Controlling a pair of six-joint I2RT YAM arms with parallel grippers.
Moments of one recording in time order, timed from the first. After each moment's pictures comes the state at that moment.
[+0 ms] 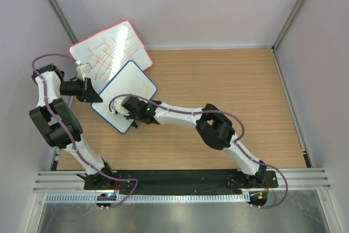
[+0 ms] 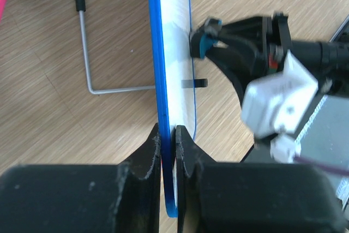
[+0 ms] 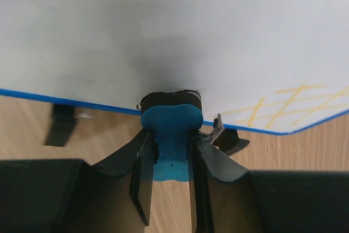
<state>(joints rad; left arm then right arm) 0.50 1.82 1.57 -1.42 0.92 0.98 1.13 2.32 1.89 -0.39 0.29 -0.49</state>
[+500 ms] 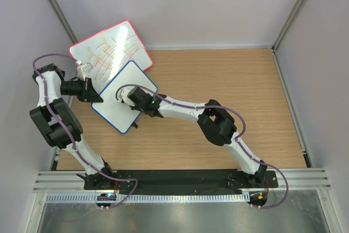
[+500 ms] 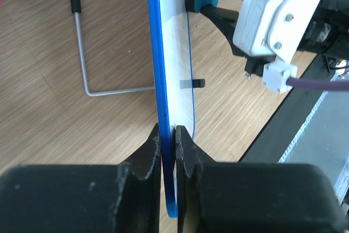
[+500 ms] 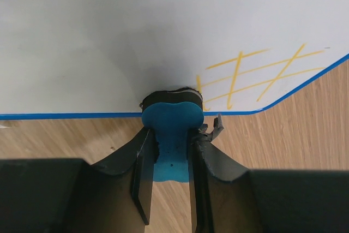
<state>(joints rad) 0.49 1.82 1.57 -1.42 0.92 0.96 1.04 2.32 1.89 -0.37 0.34 -0.42</state>
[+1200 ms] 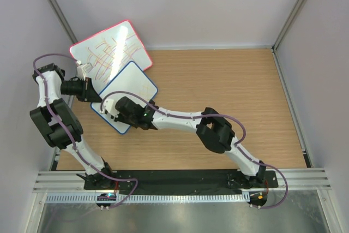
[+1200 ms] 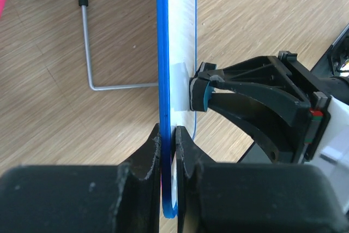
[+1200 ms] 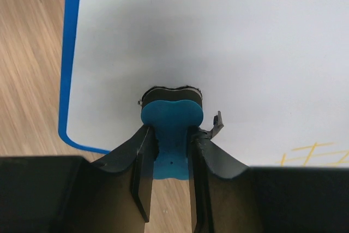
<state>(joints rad) 0.48 1.81 1.57 -1.40 0.89 0.92 1.17 2.30 1.89 -0.21 0.17 -0.32</state>
